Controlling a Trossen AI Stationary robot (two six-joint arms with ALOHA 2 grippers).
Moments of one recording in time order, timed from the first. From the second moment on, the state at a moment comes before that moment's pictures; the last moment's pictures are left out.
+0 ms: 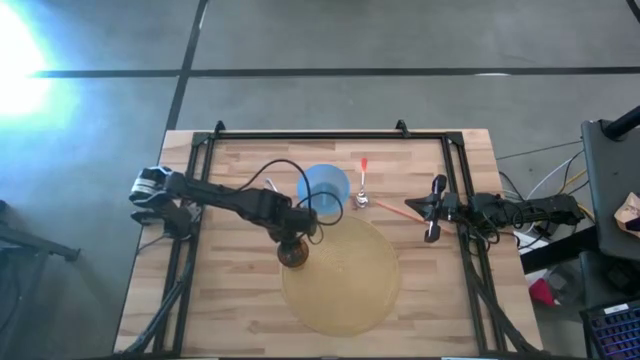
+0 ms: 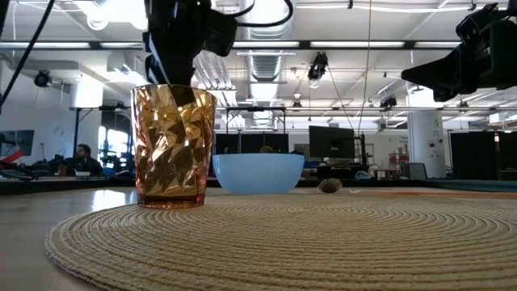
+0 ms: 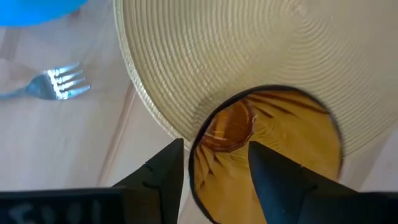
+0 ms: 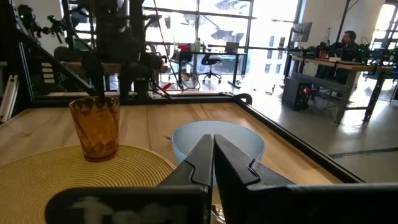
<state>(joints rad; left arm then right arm) -0.13 1.67 1.40 -1.02 0.03 -0.55 0.13 0.05 0.01 0.06 0.36 -0.03</state>
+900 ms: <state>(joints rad) -0.11 1.55 1.53 -1.15 0.01 -0.11 0.13 0.05 0.01 0.06 0.36 -0.03</state>
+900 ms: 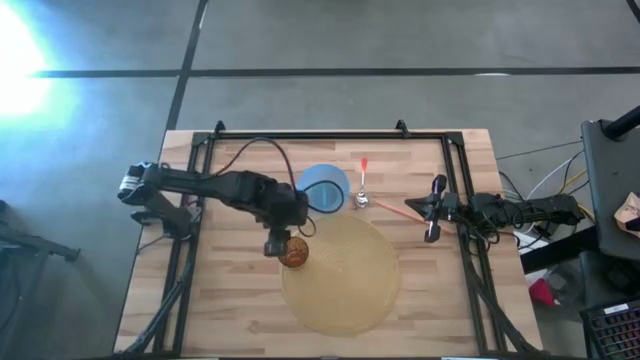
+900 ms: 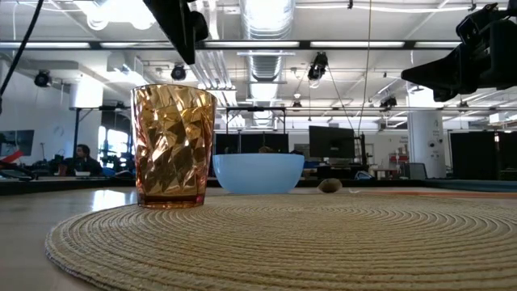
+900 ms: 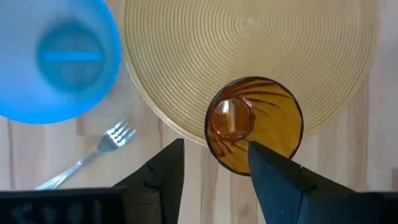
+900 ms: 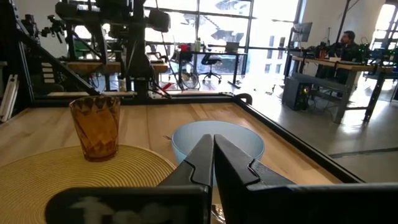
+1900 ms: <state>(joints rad) -0.11 1.07 0.74 0.03 0.00 -0.03 0.13 0.05 0.01 0.46 0.26 -0.03</state>
